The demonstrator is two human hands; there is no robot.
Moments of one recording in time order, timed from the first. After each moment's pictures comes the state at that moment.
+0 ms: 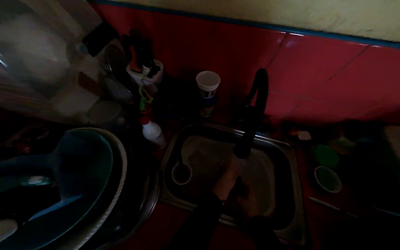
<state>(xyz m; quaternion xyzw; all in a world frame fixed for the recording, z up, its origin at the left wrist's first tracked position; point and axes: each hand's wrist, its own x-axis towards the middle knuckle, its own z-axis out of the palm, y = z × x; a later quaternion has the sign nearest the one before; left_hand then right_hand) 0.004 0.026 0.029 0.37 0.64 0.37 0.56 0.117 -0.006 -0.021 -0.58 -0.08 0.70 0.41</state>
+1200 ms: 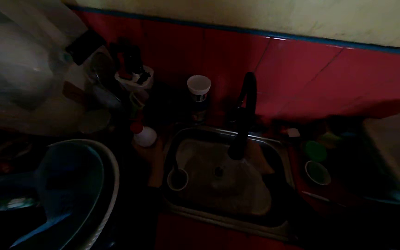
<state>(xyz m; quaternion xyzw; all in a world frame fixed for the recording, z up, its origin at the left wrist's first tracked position) -0.183 0.011 0.090 0.13 0.78 0.61 0.08 0.116 0.129 0.079 -0.58 -0.75 0.31 0.13</state>
